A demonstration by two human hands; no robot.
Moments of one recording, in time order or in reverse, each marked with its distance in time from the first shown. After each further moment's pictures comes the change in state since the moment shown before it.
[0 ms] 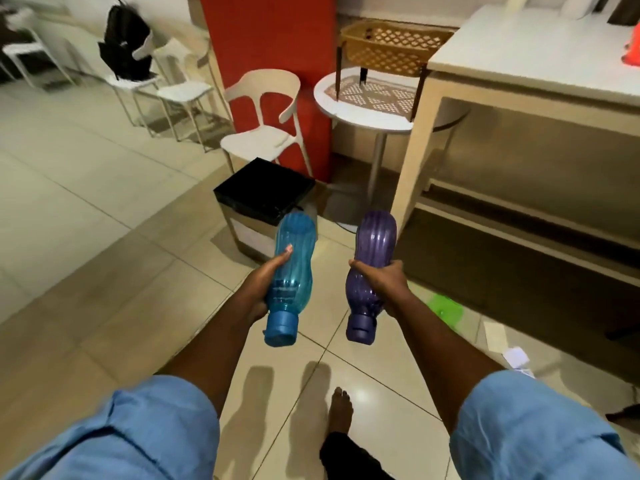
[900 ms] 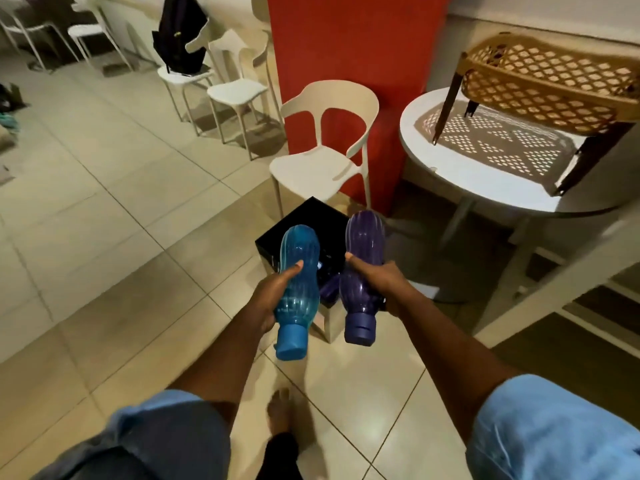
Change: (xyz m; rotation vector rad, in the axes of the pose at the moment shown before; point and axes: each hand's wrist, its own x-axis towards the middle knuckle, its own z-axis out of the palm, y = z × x) left_hand 0.318 0.247 -0.154 -0.025 0.286 0.001; right_hand 0.305 -0.224 0.295 -0.088 -0.305 0.071
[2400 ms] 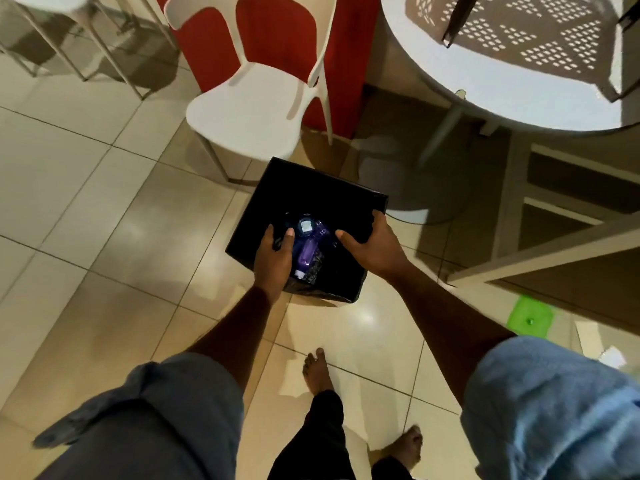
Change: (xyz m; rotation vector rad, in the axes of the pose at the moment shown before) left_hand 0.272 0.082 -0.037 0.524 -0.075 0.093; right_hand 0.218 -0.028 0.103 -0.326 0.275 -0.112
